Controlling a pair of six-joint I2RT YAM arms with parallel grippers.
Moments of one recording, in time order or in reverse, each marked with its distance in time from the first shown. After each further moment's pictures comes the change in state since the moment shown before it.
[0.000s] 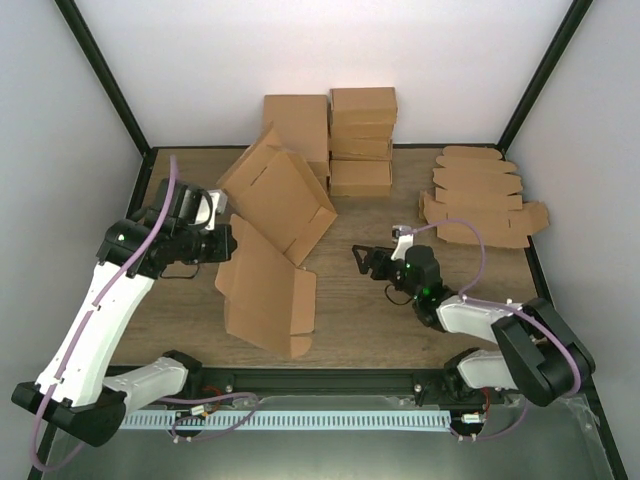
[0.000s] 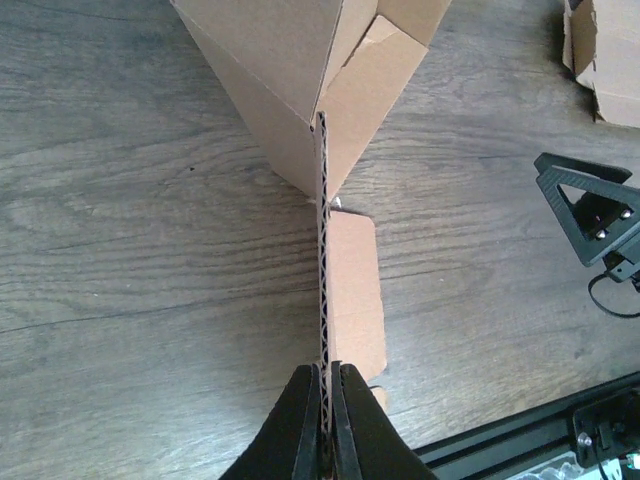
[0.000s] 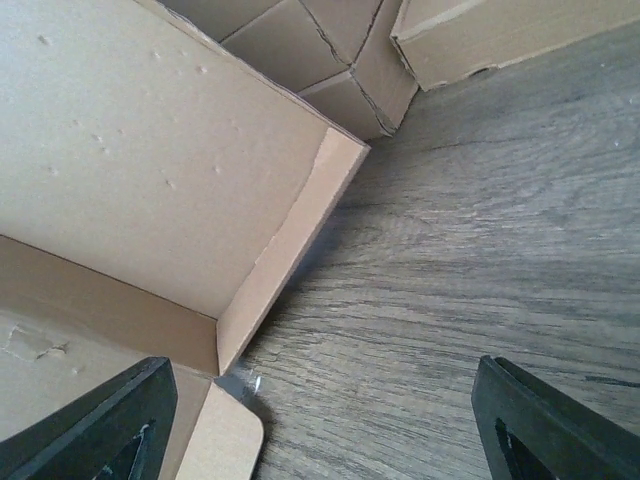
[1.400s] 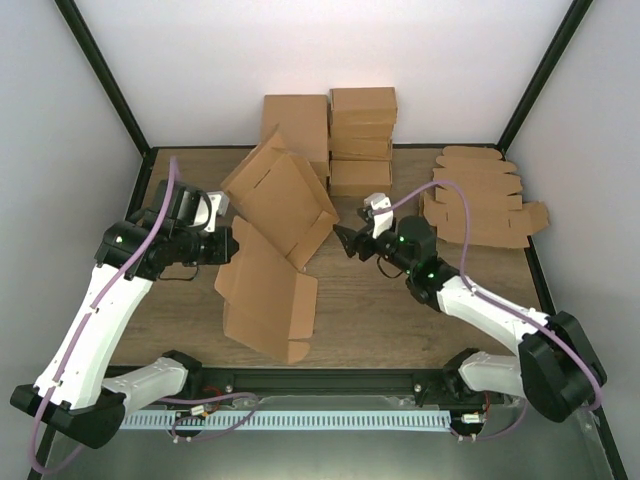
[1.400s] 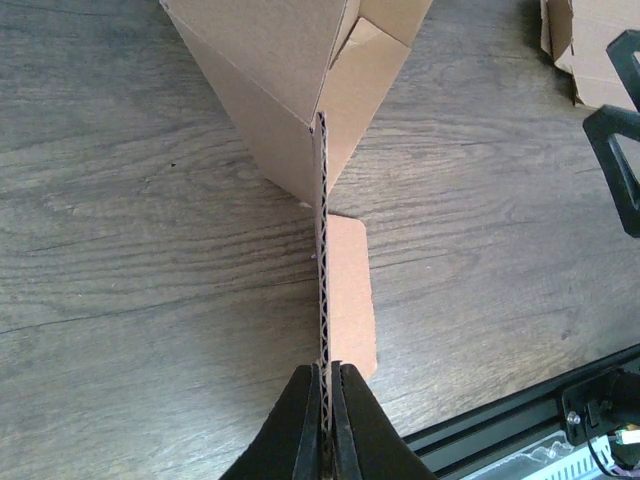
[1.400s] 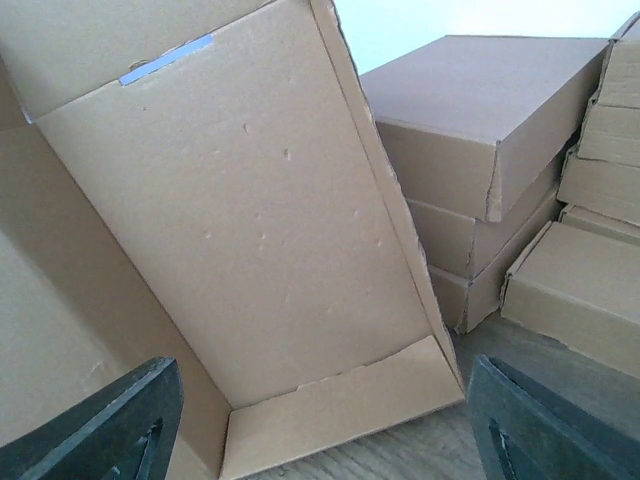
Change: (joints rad) left arm 0.000 -0.010 -0.001 -0.005 0.043 0.026; right arm 0.078 -0.119 0.294 -0.268 -0.037 -0.535
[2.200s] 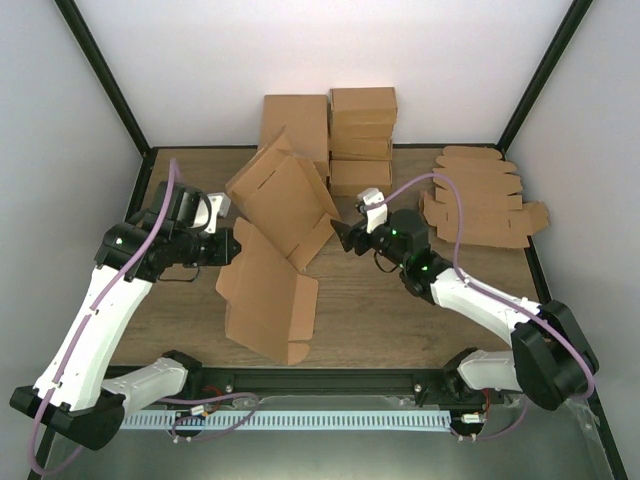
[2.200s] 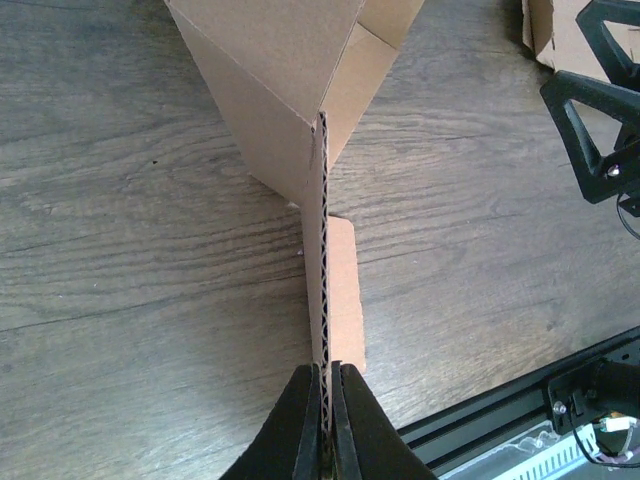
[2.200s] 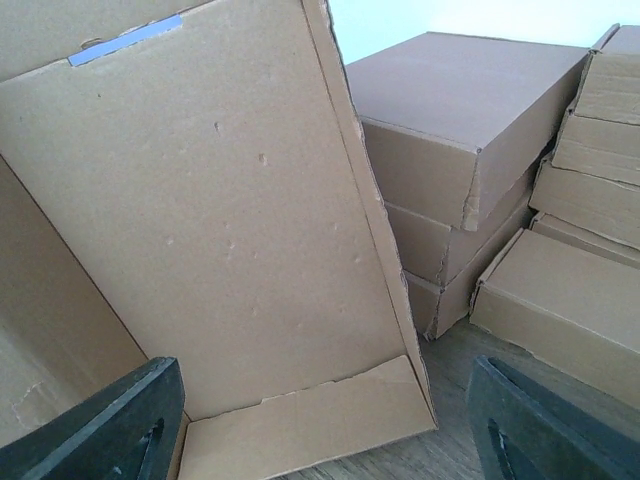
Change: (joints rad) left arm 0.000 -0.009 -0.013 0.009 0.032 0.002; right arm 0.013 0.082 0.076 -0.028 0.065 -0.076
